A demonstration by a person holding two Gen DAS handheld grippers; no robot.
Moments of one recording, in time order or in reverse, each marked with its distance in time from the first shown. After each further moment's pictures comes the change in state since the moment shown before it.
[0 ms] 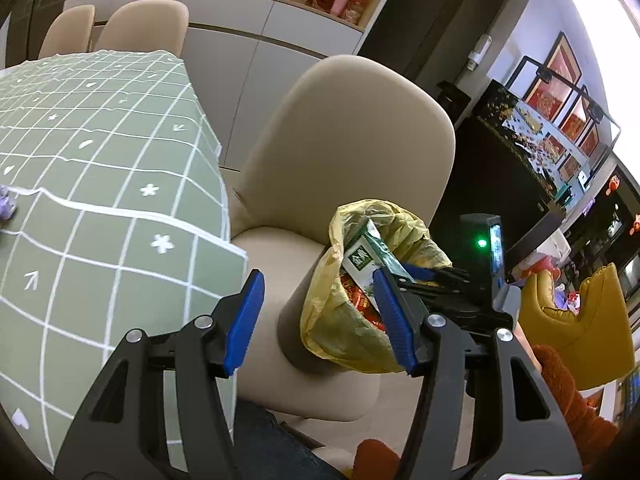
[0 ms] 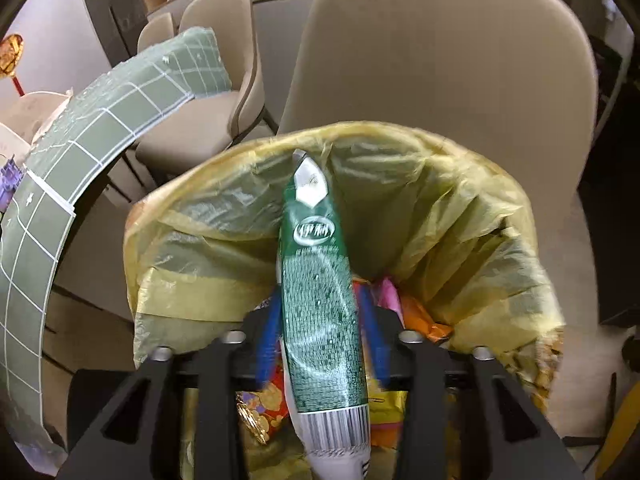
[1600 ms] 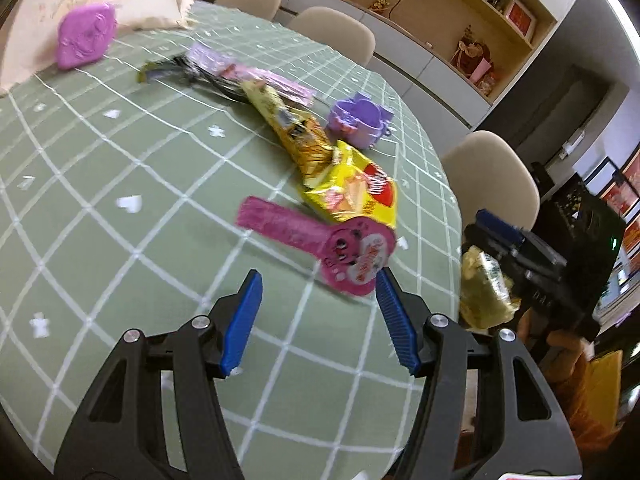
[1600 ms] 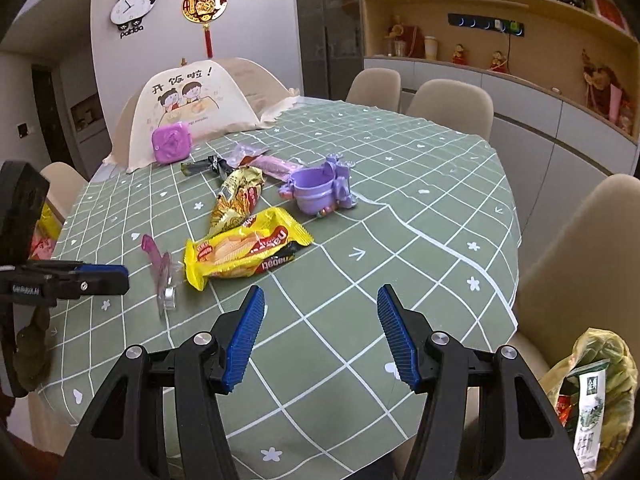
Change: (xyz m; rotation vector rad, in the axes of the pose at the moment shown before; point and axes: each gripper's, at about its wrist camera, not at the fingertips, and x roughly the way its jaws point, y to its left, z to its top) left arm -0.226 0.182 -0.122 -0.365 -0.079 0.238; right arm -0.124 0.302 -0.031 -0.465 -0.248 0.402
